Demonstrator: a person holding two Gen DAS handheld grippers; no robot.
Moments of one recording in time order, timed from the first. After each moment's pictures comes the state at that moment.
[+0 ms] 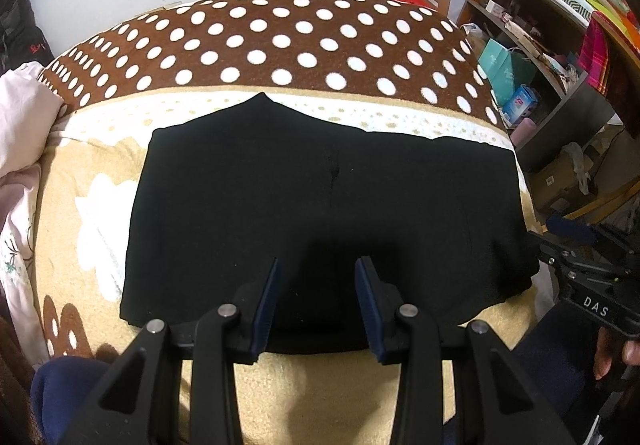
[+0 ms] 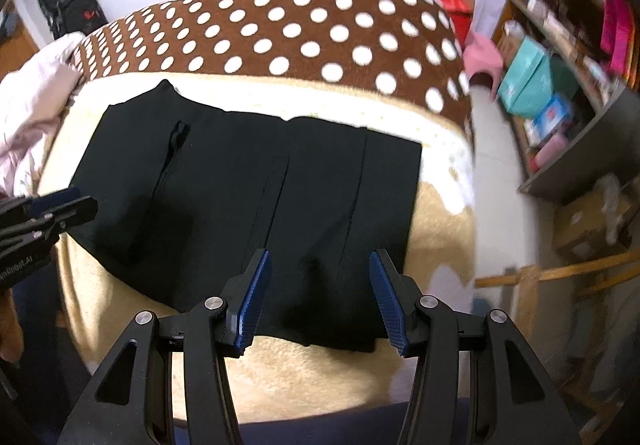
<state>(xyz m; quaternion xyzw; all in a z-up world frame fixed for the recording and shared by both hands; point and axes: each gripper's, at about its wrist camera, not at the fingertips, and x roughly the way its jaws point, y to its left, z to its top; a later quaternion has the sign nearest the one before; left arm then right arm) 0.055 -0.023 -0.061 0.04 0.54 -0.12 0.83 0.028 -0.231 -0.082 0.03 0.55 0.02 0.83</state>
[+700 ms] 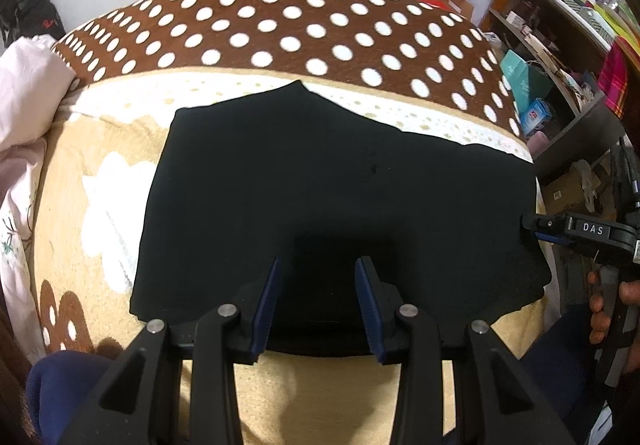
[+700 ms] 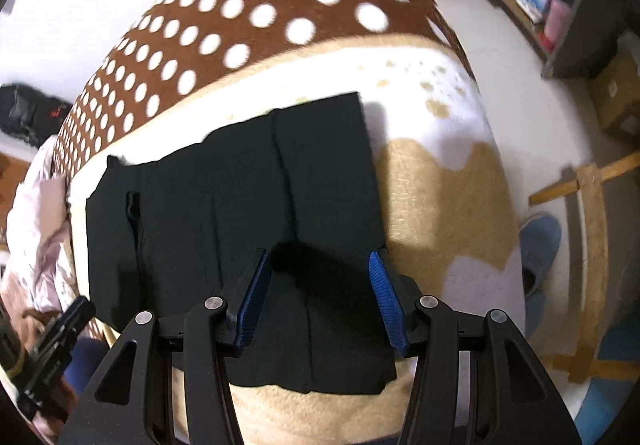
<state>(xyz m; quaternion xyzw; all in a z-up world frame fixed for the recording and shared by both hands) 0.067 0.006 -0.074 0.01 0.55 -0.10 0.83 0.068 -0.306 -0.140 0.25 0.60 -0.02 0.76</state>
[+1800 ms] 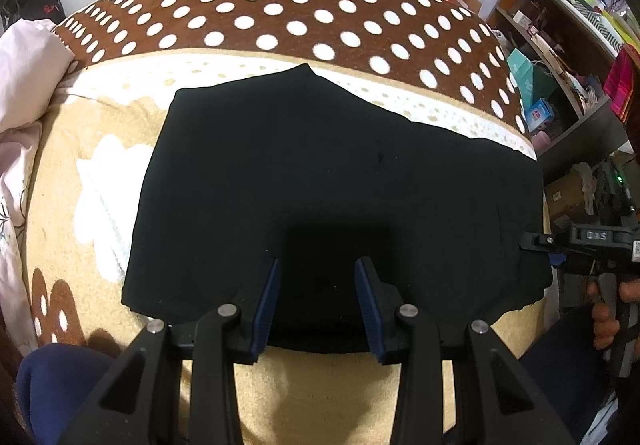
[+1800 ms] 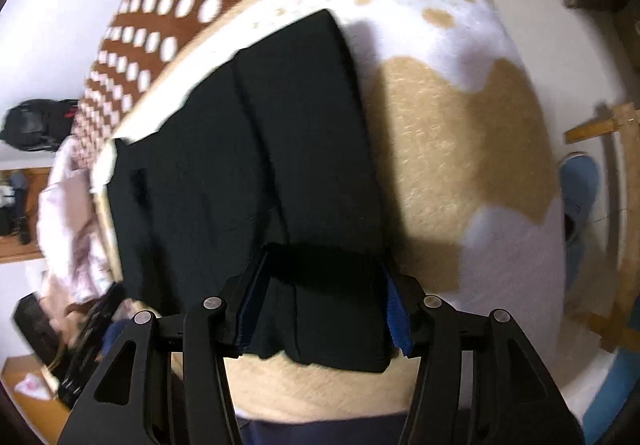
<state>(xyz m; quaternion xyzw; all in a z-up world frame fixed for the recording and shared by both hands) 0.069 0.008 -0.083 -0.01 0.57 -0.10 0.82 0.063 -0.319 -0.163 0.34 0.65 0.06 0.68</state>
